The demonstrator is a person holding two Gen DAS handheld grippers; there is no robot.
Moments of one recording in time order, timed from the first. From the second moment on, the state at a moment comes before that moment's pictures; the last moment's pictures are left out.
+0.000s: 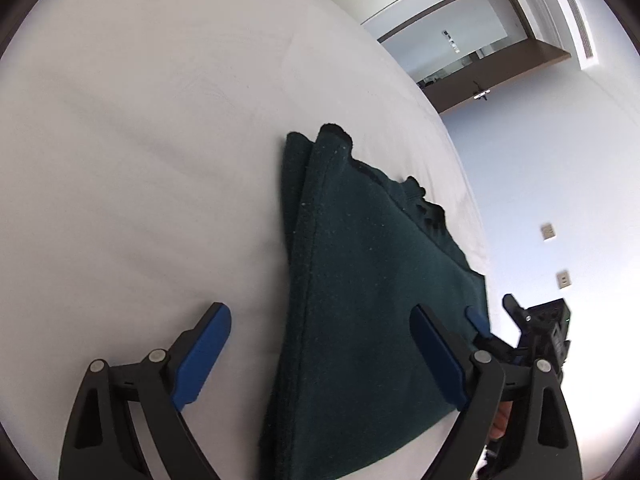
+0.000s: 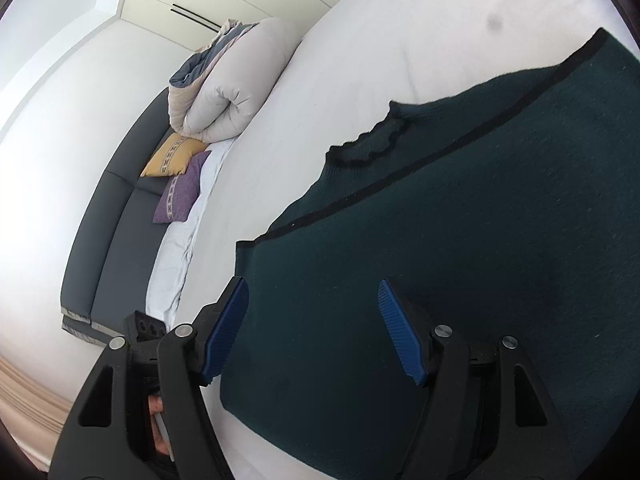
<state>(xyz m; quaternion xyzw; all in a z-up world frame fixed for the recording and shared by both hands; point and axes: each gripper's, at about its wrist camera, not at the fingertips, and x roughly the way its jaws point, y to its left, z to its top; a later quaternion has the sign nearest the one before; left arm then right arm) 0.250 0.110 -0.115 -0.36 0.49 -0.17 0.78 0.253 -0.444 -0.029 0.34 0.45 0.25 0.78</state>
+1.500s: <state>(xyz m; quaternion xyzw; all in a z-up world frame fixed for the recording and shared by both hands) 0.273 -0.069 -0.027 -0.30 0.51 -0.27 0.76 0.299 -0.468 -0.051 0.46 0.49 0.36 0.64</state>
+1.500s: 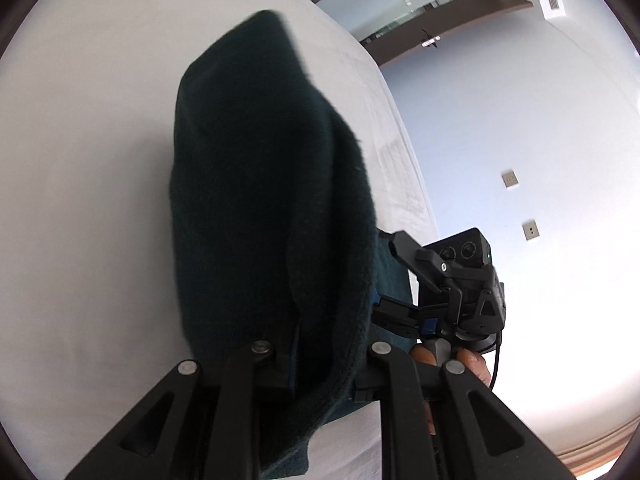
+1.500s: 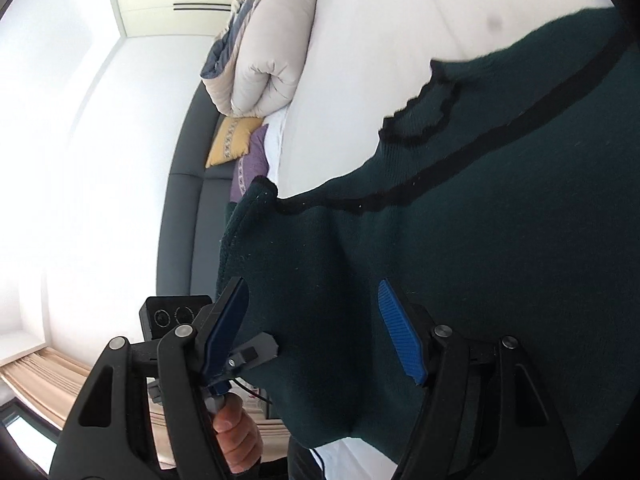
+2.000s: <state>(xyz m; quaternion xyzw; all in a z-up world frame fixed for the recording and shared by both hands) 0.238 -0.175 -0.028 -0.24 0.49 -0.36 0.76 0.285 -0.569 -0.070 0.49 0.50 0.30 0.65</state>
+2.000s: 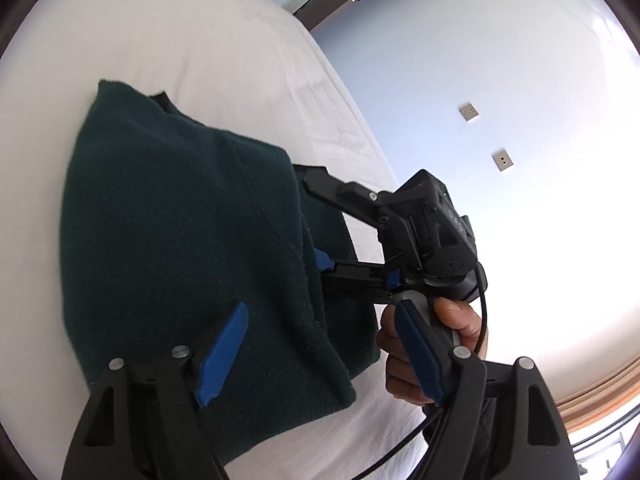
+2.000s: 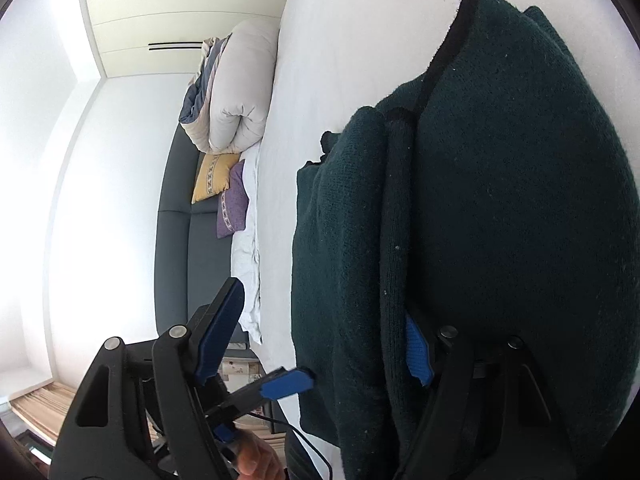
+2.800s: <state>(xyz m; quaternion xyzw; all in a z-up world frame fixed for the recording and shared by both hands) 0.235 -0.154 -0.037 -0.24 0.49 -0.33 0.77 0.243 -0.552 -0.012 0.27 0.53 0.20 0.78</state>
